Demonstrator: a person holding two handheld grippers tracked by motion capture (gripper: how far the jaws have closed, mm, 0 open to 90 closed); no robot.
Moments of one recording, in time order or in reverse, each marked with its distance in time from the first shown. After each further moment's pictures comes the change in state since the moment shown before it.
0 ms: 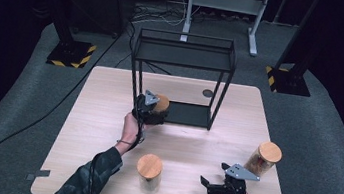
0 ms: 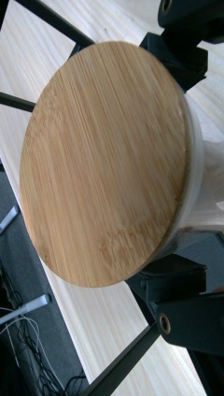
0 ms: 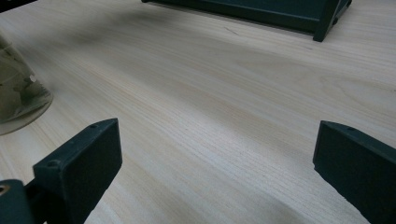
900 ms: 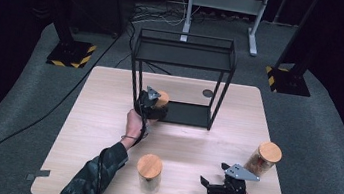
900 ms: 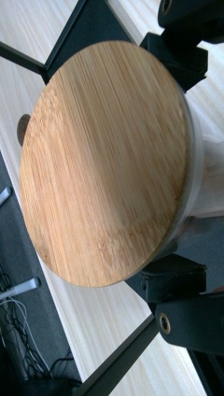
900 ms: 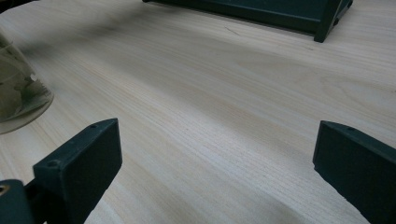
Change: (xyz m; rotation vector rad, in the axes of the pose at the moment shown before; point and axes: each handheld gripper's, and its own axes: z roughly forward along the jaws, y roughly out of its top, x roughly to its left) left arm 0.011 0.004 0.027 0.034 0.069 -0.044; right arm 0.000 0.000 0.000 0.000 0.001 -0.006
